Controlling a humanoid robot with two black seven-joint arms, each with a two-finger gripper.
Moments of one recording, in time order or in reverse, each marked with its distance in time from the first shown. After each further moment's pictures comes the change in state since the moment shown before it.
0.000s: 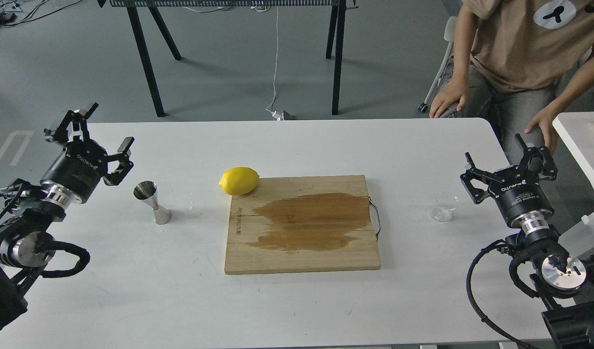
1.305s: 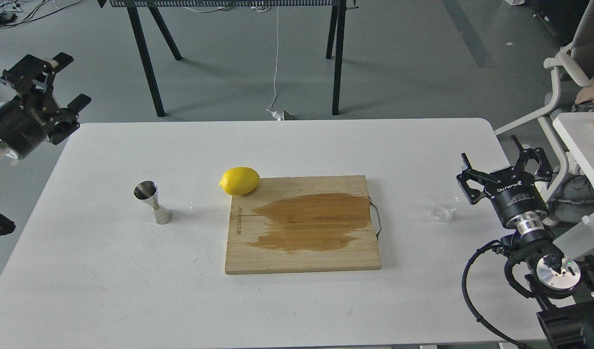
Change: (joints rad) left arm -0.129 0.272 -0.003 -0.144 0.479 -0.001 0.000; right arm 0.001 0.013 0.002 -0.004 0.000 0.000 0.004
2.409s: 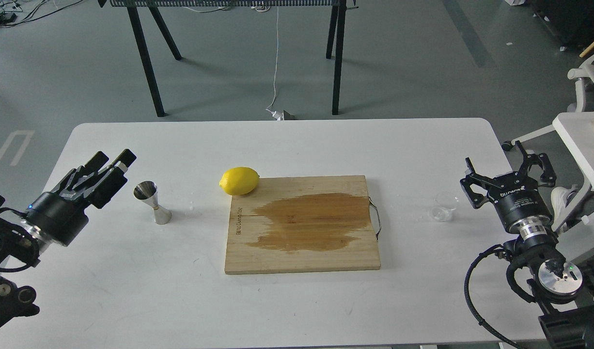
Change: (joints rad) left arm 0.479 -0.002 0.011 -0.423 0.844 0.944 0.000; right arm -0.015 -0.001 0.006 -0.014 -0.002 0.000 0.012
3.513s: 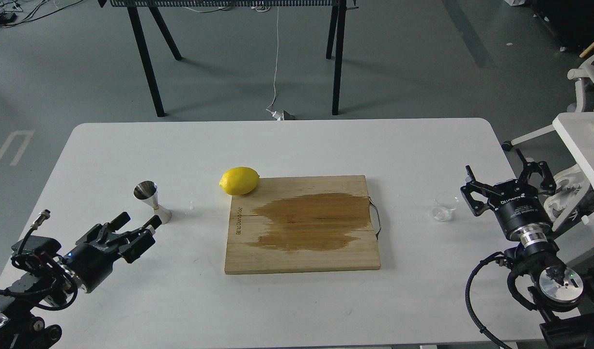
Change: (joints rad) left arm -0.057 -0.169 0.139 0.337 0.140 -0.059 0.000; right arm -0.027 -0.001 0.000 0.005 0.000 0.000 0.000
